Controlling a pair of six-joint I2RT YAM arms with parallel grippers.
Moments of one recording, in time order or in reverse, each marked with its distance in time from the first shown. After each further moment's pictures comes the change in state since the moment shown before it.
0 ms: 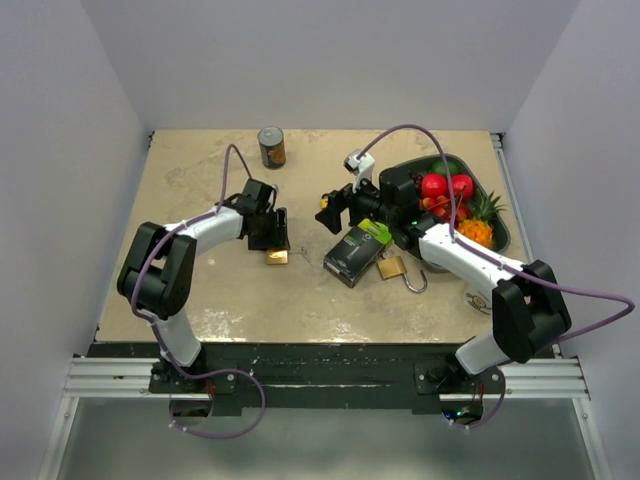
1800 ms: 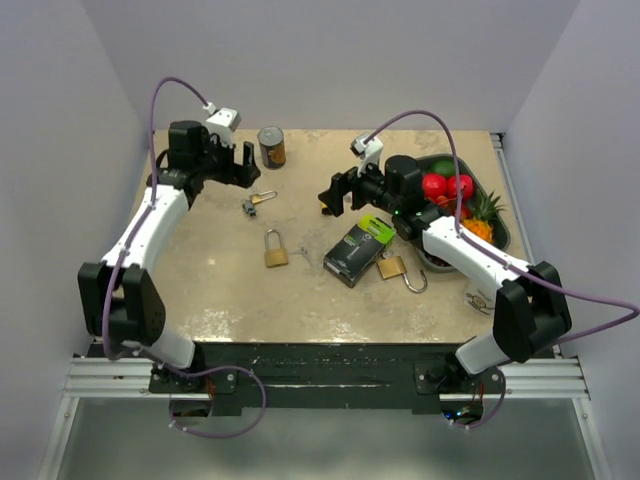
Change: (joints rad) left arm 0.251 -0.274 0.222 0.076 0.203 0.454; right arm -0.024 0.000 0.082 0.000 0.078 -0.012
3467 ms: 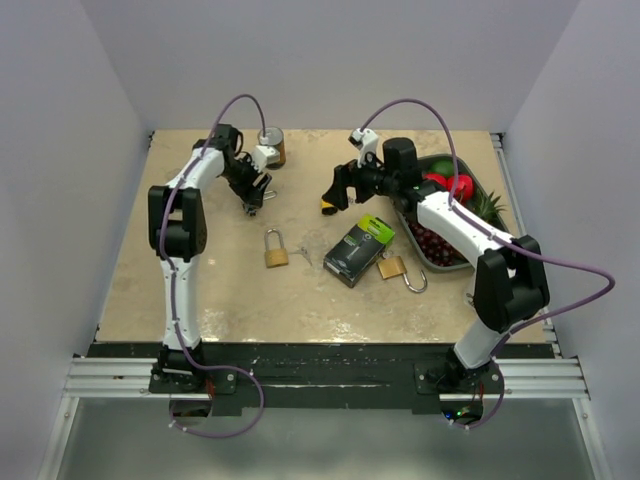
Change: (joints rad) left arm 0.039 0.861 0.694 -0.540 0.144 0.671; right arm -0.101 0.184 0.196 -0.239 -0.192 -0.021
